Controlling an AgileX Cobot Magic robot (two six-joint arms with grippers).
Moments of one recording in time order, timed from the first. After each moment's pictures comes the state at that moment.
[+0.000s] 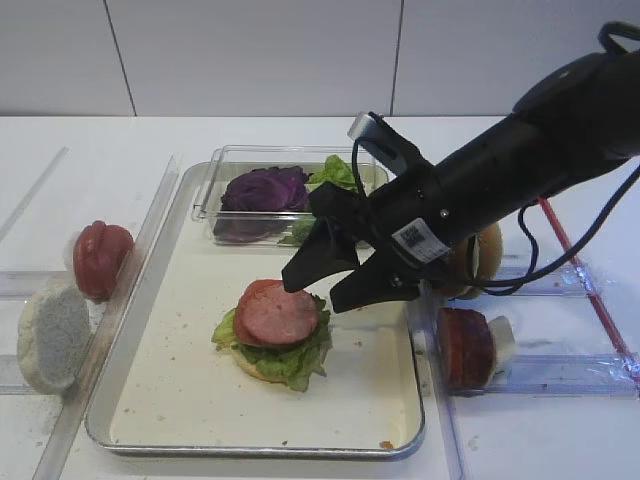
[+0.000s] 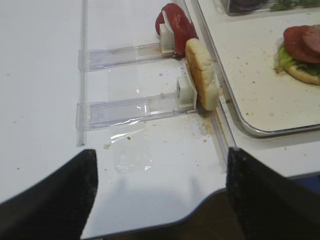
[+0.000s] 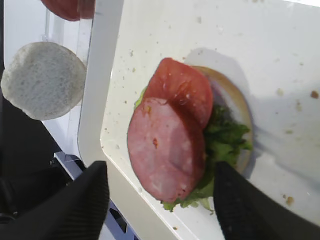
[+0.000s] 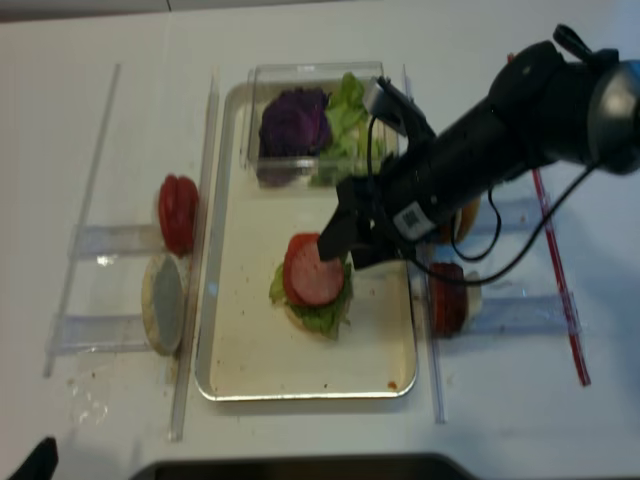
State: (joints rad) left arm -0.10 -0.02 -0.49 0.04 1.19 -0.04; right arm 0.36 1.78 -1.03 1.21 0.93 -0.66
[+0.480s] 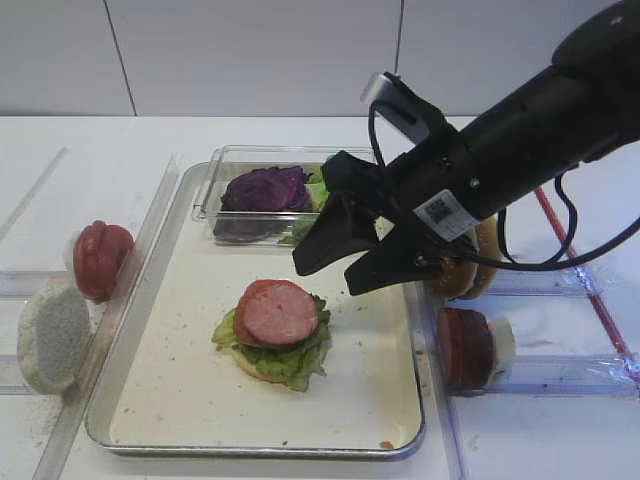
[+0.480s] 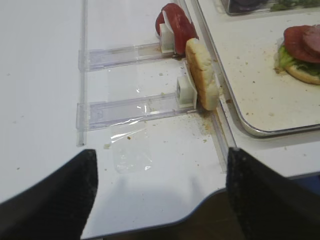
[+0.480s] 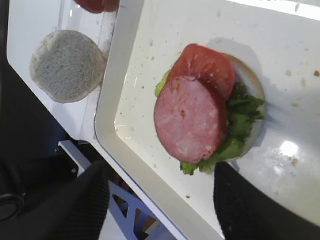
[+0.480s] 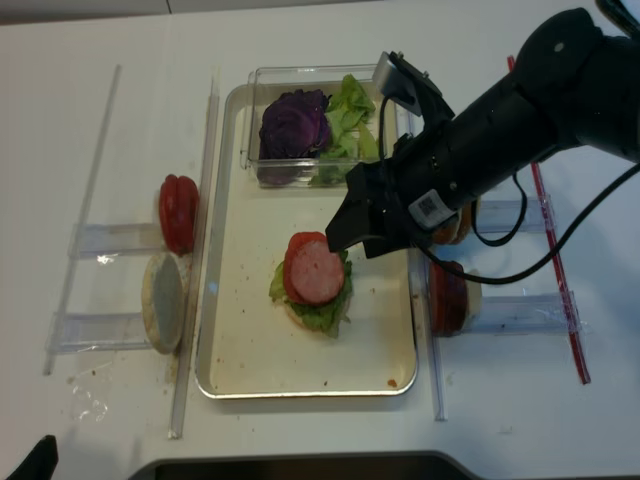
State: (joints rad) left arm -0.10 -0.02 -0.49 0.04 1.19 -0.04; right arm 0.36 1.65 -1.03 1.10 0.97 -0.55
